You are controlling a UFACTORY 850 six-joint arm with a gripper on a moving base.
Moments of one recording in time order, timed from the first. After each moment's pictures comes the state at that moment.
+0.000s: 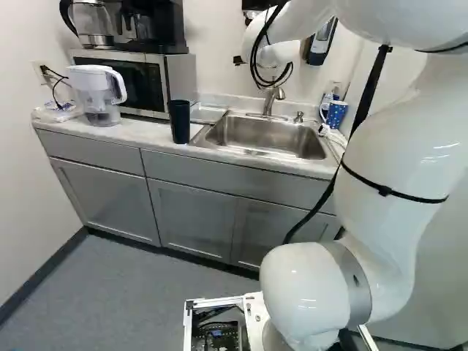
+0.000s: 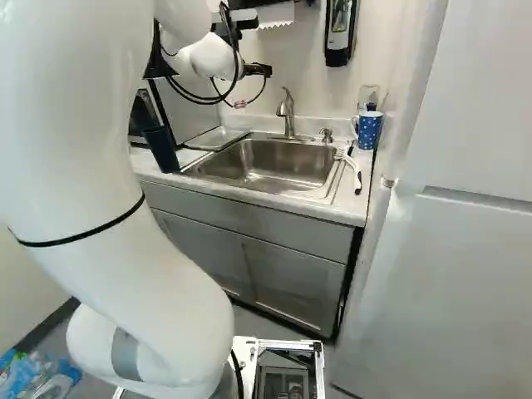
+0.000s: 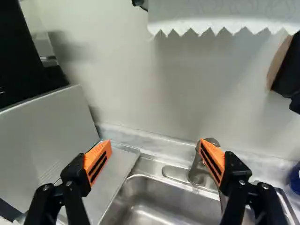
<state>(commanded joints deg) -1.2 -5.3 -68.8 0.5 15.3 0.0</state>
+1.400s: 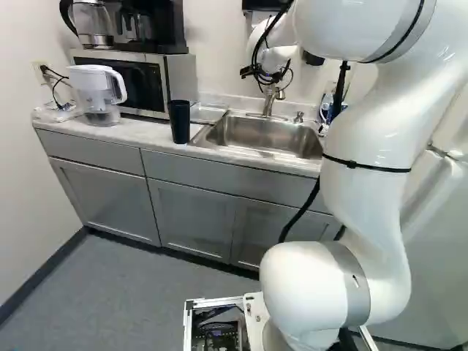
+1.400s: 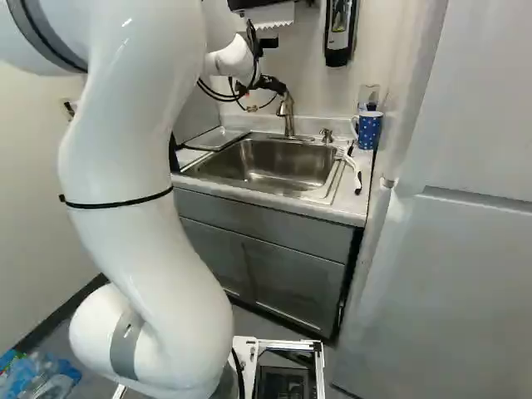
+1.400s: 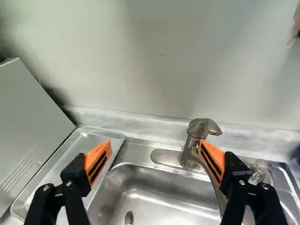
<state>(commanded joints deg) -4.3 -17.7 -82.5 4.0 2.3 0.0</state>
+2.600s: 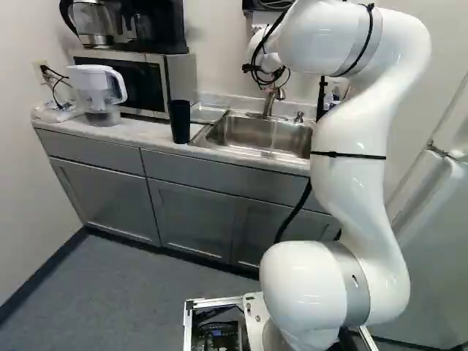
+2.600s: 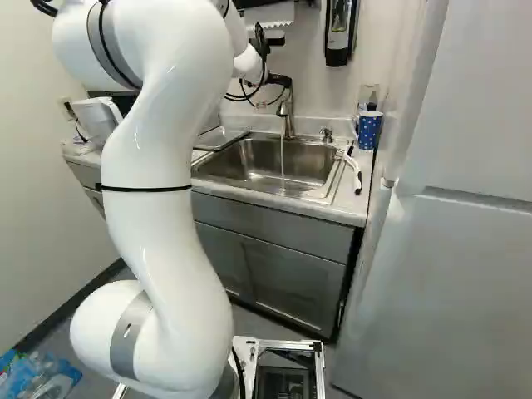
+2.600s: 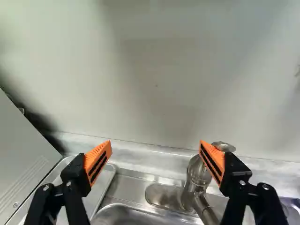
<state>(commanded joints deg) -5.3 -26.7 -93.2 4.0 7.6 0.0</state>
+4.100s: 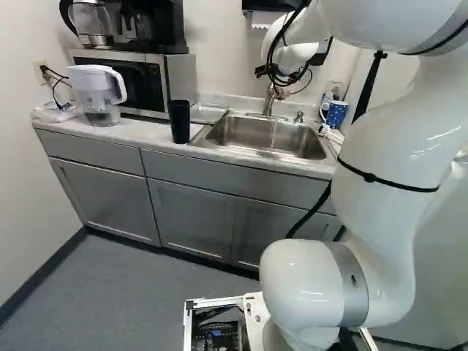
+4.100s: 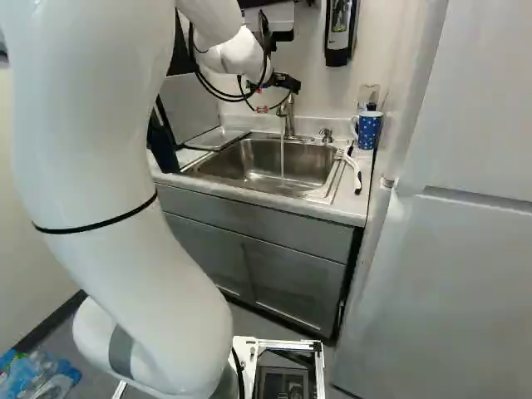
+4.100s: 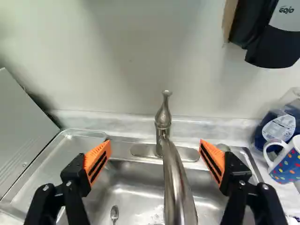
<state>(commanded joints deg) -9.6 -7.1 -70.7 3.9 4.3 0.0</state>
